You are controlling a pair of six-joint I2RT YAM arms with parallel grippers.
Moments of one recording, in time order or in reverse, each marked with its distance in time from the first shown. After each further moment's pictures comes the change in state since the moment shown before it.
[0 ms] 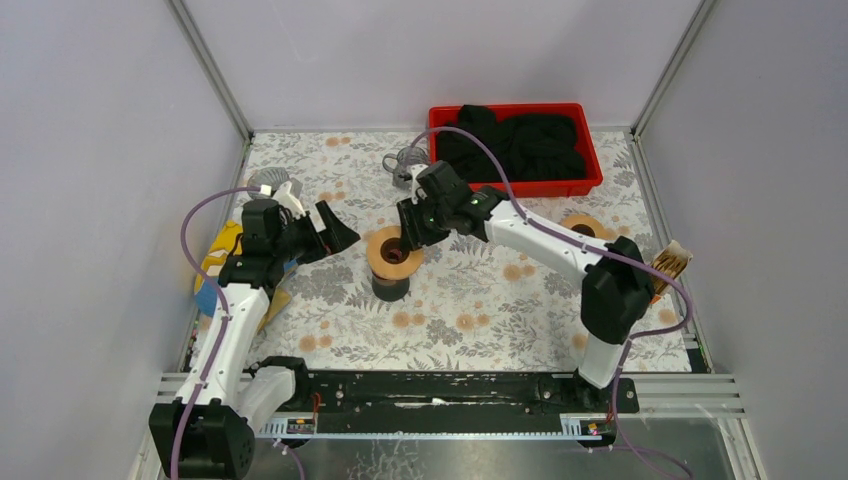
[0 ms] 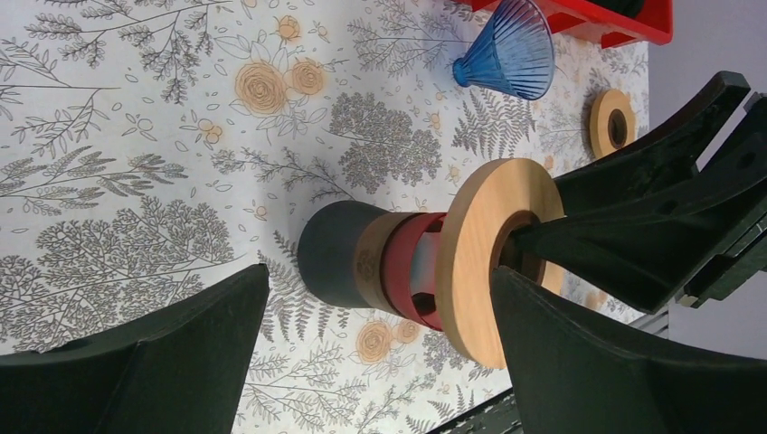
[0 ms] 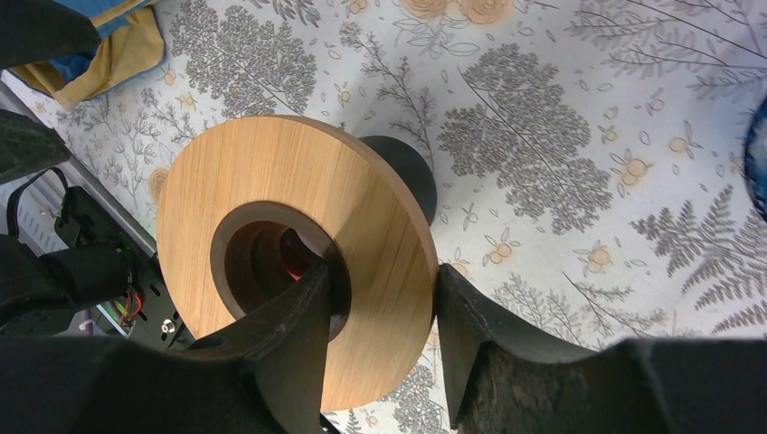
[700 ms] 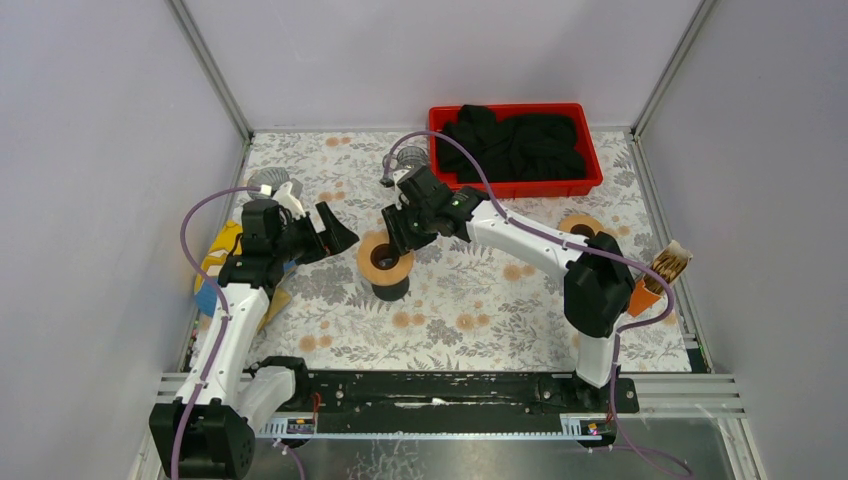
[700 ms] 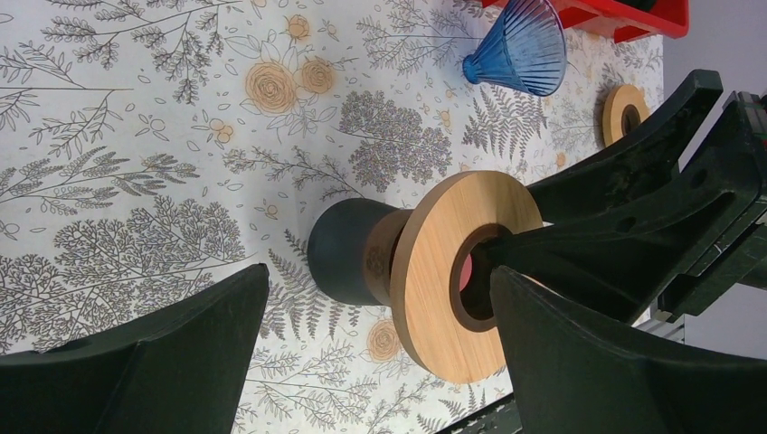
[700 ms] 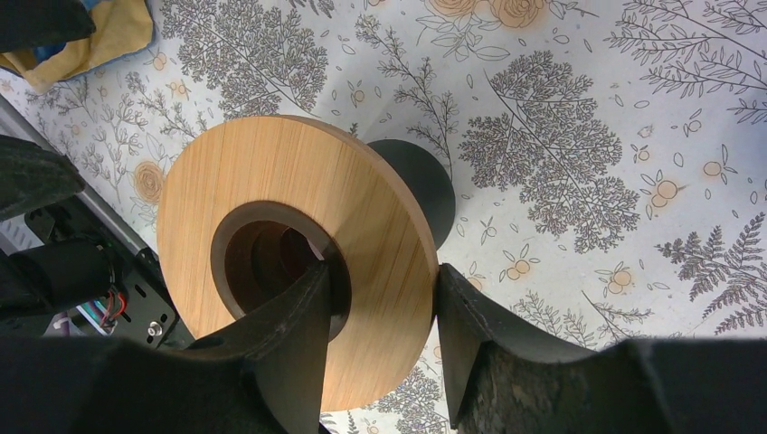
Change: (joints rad) left arm 0.004 0.000 0.002 -0.015 -0.018 0.036; right arm 0.066 0.111 0.117 -0.059 0.038 -0.029
